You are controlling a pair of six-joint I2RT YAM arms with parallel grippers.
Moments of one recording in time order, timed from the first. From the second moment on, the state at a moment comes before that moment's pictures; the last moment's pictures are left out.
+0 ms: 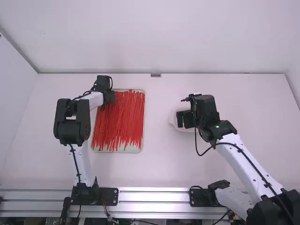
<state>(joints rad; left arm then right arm) 0.03 2.14 1.35 -0.17 -0.19 -0.08 0.34 1.20 0.85 -0.47 -0.02 0.08</state>
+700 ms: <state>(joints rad) 0.03 2.13 1.37 -0.21 -0.19 -0.11 0.34 1.20 0.85 -0.45 -0.02 0.08</state>
